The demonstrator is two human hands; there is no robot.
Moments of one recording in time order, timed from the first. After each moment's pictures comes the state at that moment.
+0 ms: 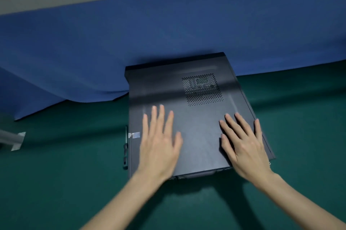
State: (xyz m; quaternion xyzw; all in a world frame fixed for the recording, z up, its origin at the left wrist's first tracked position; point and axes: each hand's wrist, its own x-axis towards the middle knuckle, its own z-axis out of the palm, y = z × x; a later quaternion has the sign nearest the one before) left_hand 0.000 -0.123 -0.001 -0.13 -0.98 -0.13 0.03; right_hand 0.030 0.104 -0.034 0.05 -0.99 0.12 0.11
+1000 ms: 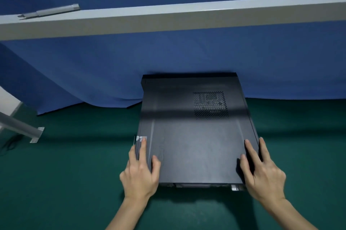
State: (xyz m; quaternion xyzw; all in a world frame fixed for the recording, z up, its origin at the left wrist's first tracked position) left_hand 0.017 -0.158 -0.017 0.12 -0.98 -0.17 0.06; right_hand 0.012 0.124 -0.016 -0.05 -0.98 0.18 0.05
